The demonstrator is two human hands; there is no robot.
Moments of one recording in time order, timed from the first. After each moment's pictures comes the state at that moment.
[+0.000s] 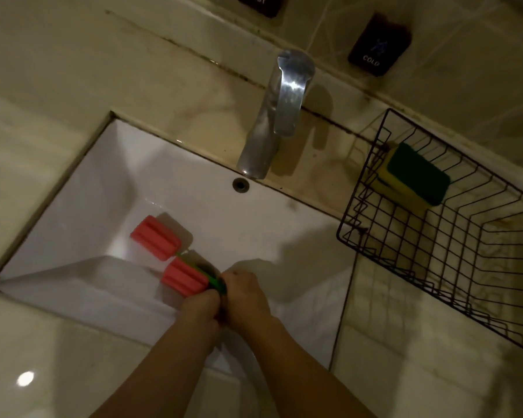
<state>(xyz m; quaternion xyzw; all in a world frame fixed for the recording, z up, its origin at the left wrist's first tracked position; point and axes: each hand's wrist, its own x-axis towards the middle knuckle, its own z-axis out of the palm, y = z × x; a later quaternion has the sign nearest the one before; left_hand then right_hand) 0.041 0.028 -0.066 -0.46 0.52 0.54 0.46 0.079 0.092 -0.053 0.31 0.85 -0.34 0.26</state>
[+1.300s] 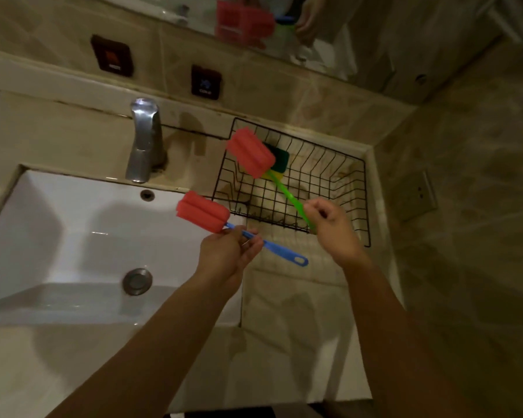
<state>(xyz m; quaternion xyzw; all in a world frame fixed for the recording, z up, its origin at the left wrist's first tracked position) 0.131 0.121 0.152 -0.20 0.45 0.67 0.56 0.264 0.260 0.175 0.47 0.76 -0.43 -0.14</state>
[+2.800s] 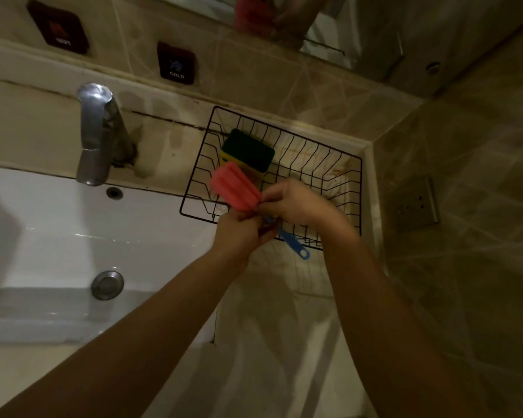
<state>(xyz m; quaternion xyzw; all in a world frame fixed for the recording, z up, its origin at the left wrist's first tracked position) 0.147 0.208 0.137 -0.02 0.52 0.63 0.58 0.205 0.333 0.171 0.35 0.82 -0.43 0.14</state>
